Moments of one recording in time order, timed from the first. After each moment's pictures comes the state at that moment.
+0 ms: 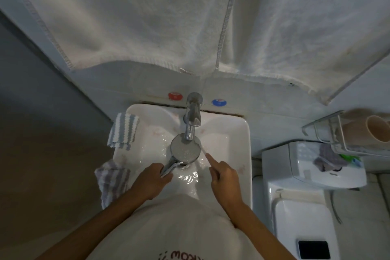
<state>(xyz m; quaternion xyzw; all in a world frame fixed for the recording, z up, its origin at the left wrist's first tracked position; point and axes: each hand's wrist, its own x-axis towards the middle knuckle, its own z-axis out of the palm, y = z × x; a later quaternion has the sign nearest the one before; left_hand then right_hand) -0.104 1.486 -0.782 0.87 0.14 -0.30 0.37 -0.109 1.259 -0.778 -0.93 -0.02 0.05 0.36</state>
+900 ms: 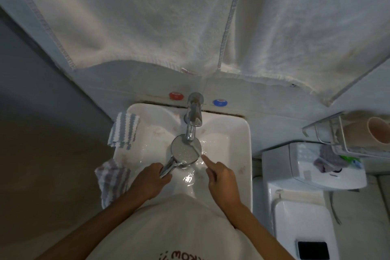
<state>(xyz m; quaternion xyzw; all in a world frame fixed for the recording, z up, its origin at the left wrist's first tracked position) -0.106 1.487 -0.785 0.89 0.12 -0.27 0.34 -0.110 1.265 -0.774 -0.93 -0.03 0.06 0.37</state>
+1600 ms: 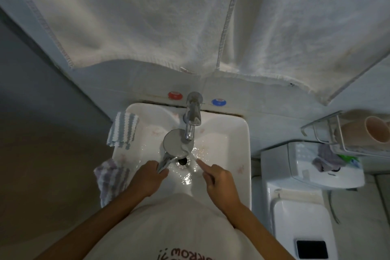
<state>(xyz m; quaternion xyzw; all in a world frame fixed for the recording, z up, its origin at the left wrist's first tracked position) -0.101 1.491 -0.783 0.87 0.17 -0.29 0.36 -0.113 1.263 -0.772 -0.92 -0.07 0.08 0.37</state>
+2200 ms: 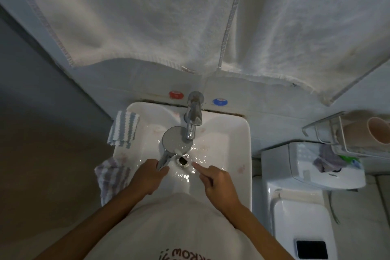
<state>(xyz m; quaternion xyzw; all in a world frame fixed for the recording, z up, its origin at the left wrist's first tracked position) -0.099 1.487 -0.772 0.84 0.21 -0.30 0.41 -0.114 1.264 -0.771 -0.92 -0.10 0.09 0.37</state>
